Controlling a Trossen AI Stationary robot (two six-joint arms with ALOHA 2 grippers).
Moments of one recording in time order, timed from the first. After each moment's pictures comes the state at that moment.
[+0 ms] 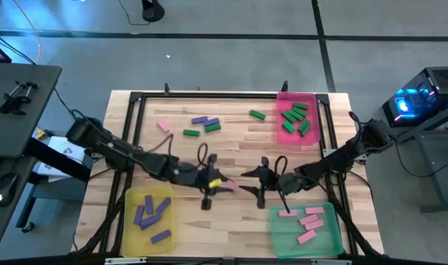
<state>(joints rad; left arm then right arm) -0.35 1.55 1.01 0.22 -0.26 -0.07 0.46 1.53 0.61 0.65 0.54 0.23</state>
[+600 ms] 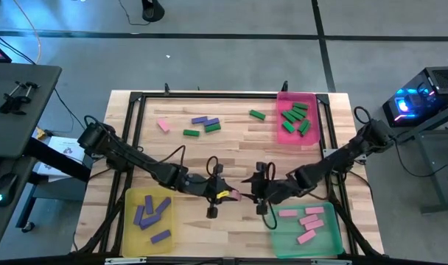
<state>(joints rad) -0.38 1.71 1.01 0.33 -0.27 -0.10 0.50 1.54 0.88 0.00 0.47 0.18</state>
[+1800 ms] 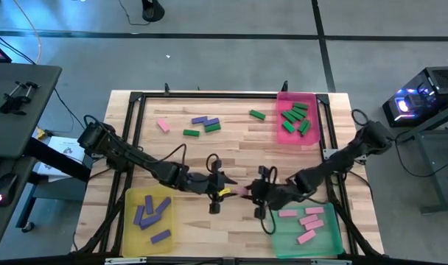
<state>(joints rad) -0.38 1.71 1.01 0.28 -0.34 -0.12 0.53 1.57 0.92 -0.03 0.51 0.39</state>
